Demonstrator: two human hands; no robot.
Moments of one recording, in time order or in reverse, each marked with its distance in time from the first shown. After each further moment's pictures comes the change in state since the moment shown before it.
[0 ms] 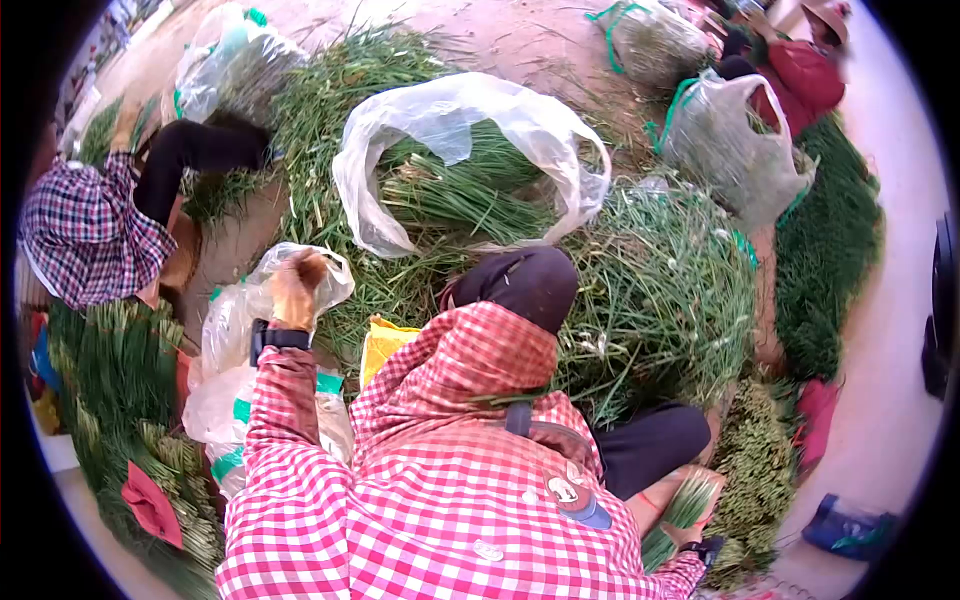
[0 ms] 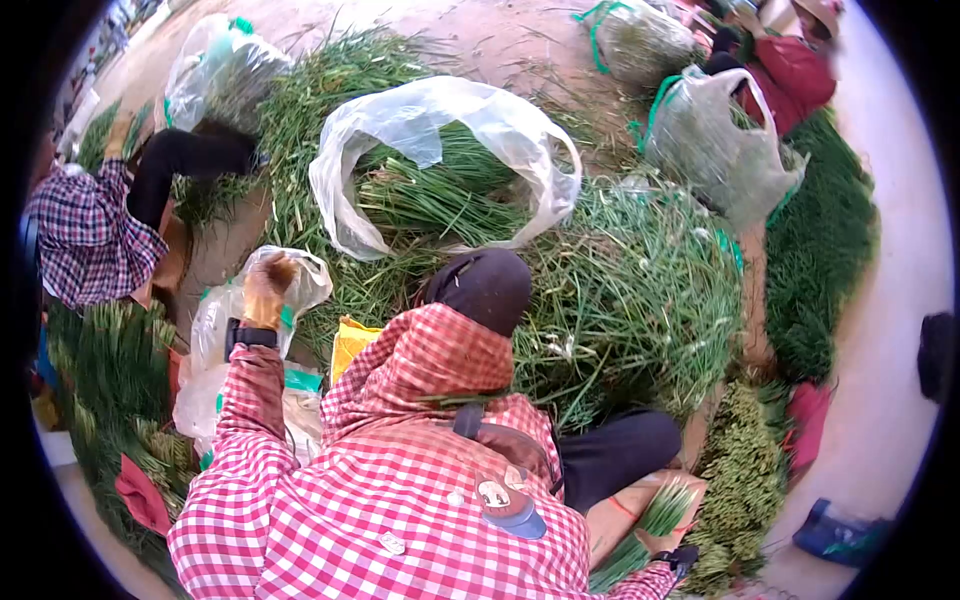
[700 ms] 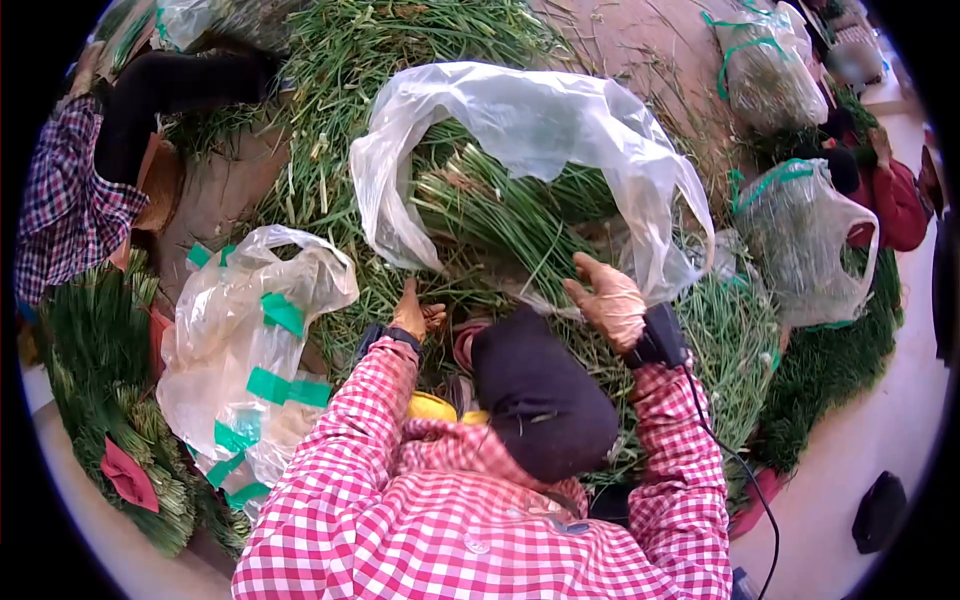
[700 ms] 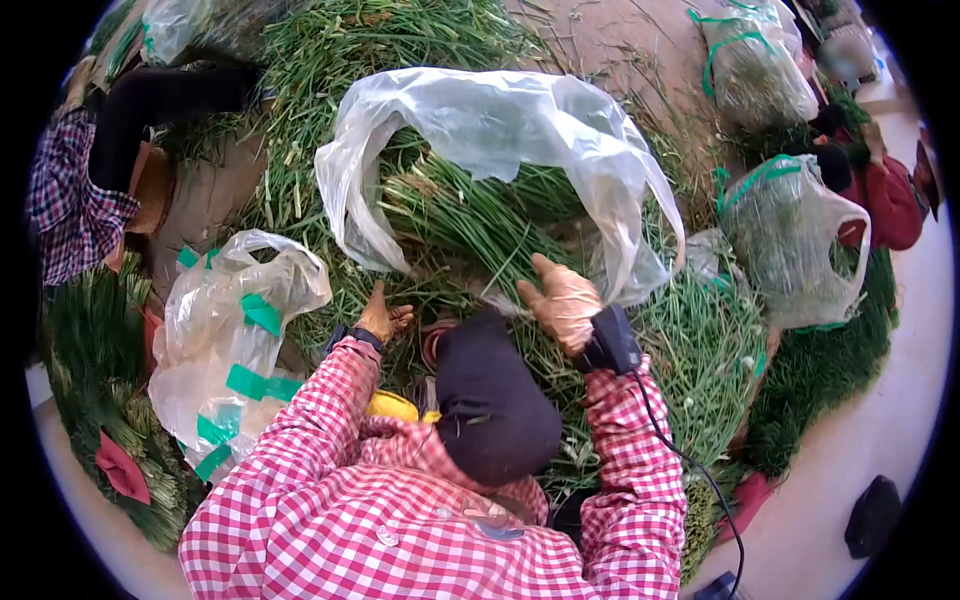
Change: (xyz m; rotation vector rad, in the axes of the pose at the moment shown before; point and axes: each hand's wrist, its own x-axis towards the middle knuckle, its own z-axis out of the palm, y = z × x) left_hand 0.097 -0.242 0.023 0.078 0.361 -0.756; right_hand -0.244 -0.656 -0.261 0.111 0.079 -1.650
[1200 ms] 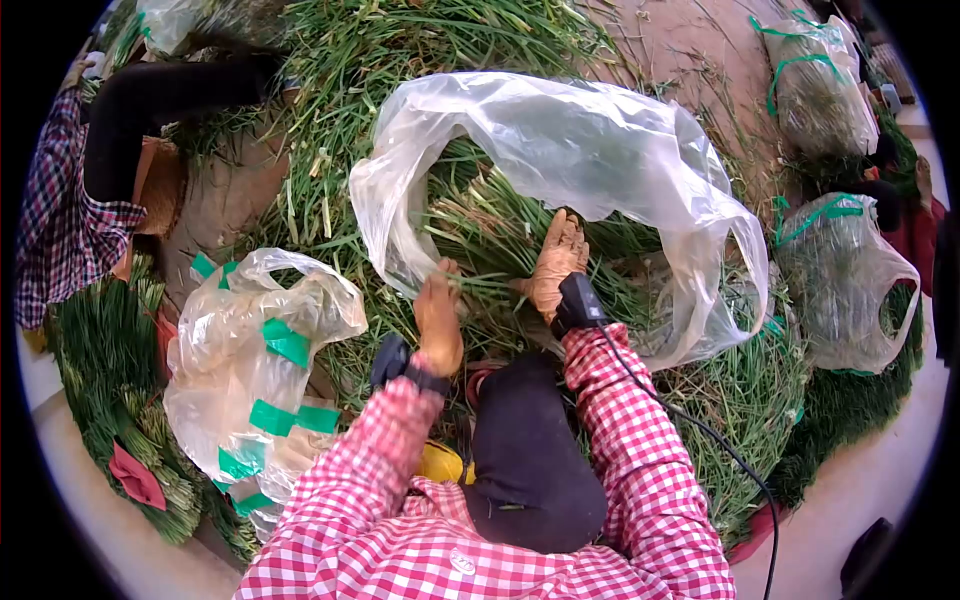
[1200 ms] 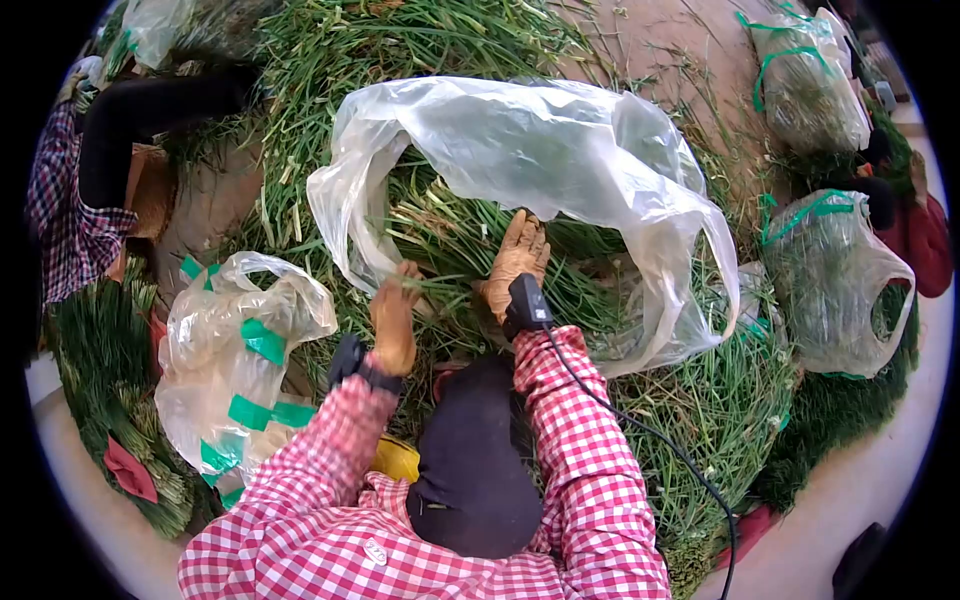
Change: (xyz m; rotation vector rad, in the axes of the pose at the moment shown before) left_hand -0.075 0.045 0.084 -0.032 -0.199 0.780; right_hand 0.159 -0.003 0.120 -0.367 0.021 0.143
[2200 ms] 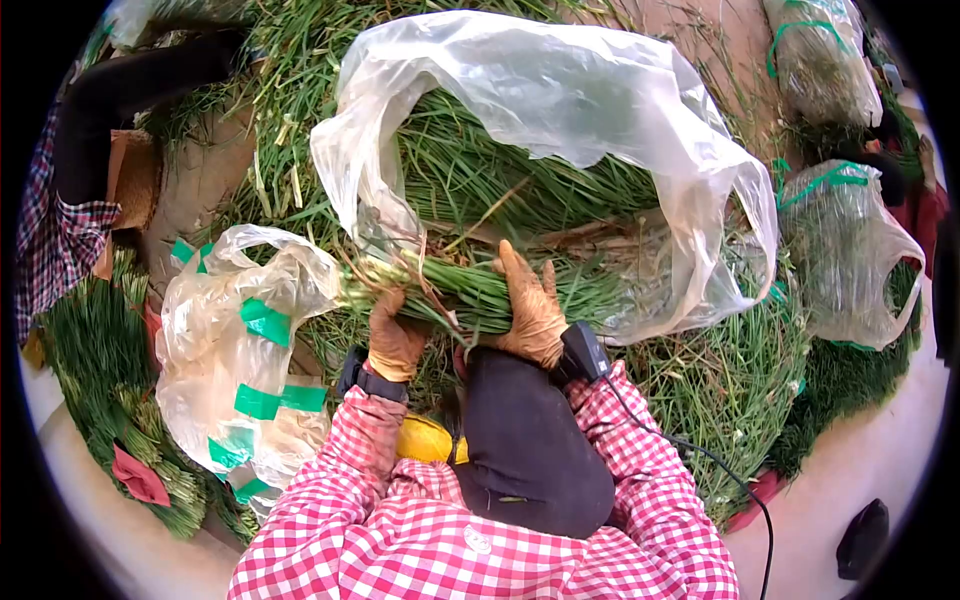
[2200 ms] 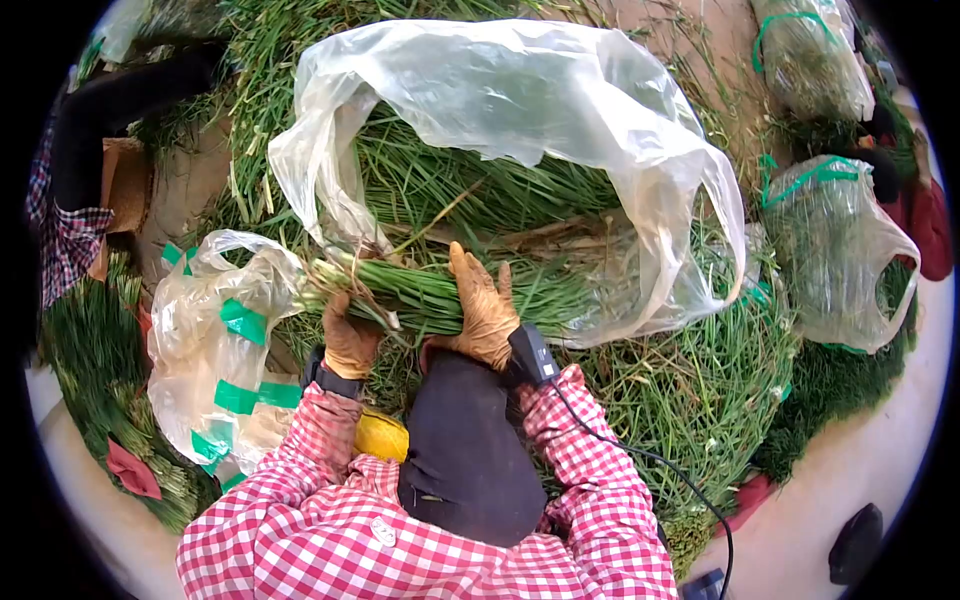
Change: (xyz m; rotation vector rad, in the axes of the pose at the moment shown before) left_hand -0.037 0.010 -0.057 -0.627 -0.260 -0.338; right_hand -0.100 0.014 0.011 0.468 -0.162 -0.426
